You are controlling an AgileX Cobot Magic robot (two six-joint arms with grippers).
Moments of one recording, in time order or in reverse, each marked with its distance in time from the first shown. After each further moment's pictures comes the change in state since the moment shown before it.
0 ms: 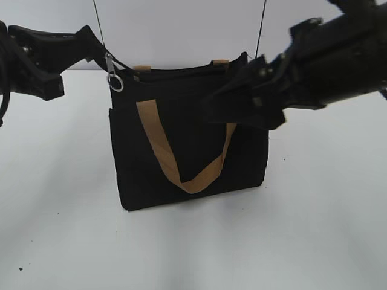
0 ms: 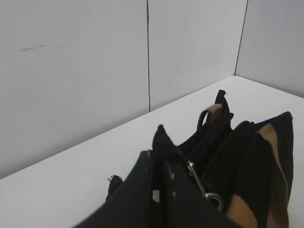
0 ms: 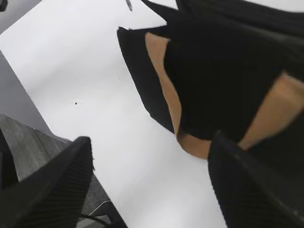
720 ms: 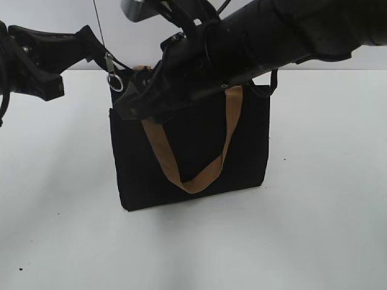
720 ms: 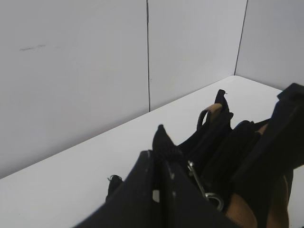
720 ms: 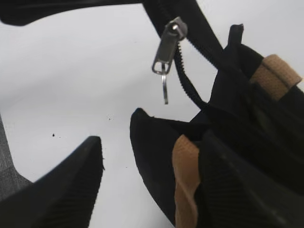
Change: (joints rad) left arm 0.000 0.001 0.000 0.001 0.000 0.000; right arm 0.213 0.421 -0.280 0.024 -0.208 -0.162
